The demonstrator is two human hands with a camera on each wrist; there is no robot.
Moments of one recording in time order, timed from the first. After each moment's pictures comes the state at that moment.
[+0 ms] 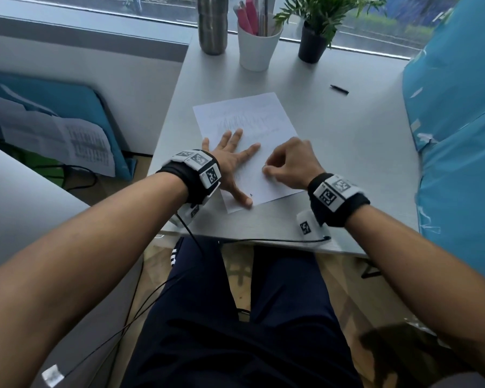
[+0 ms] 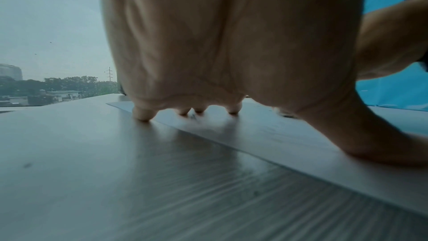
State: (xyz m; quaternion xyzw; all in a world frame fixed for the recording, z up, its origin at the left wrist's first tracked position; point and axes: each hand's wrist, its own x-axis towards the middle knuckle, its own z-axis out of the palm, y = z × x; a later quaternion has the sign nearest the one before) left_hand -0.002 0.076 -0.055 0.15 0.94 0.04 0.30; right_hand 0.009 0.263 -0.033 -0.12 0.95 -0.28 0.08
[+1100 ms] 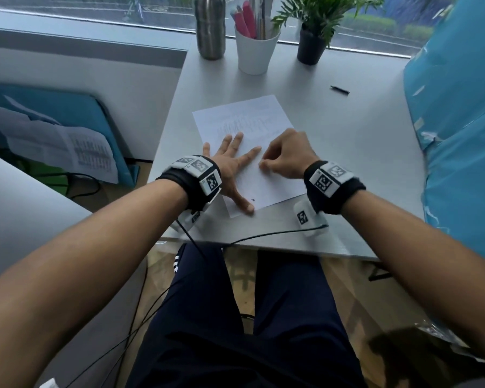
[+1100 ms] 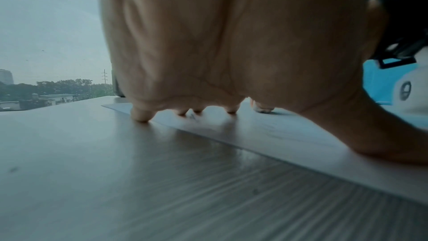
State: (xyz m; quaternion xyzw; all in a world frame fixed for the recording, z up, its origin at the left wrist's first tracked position) left_hand -0.001 0.078 -0.058 0.16 0.94 0.05 0.29; right_hand -0.013 0.253 -0.029 -0.13 0.95 -0.26 0.09
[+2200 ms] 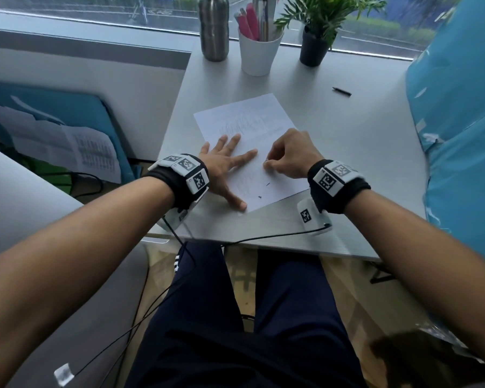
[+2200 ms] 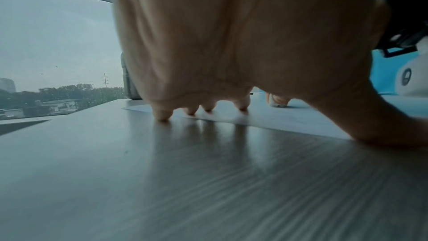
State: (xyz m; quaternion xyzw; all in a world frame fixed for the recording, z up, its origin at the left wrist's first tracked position) left_hand 0.000 0.054 -0.056 0.18 0.94 0.06 0.28; right_hand -0.020 0.259 -0.032 -0.12 0.96 -0.25 0.10
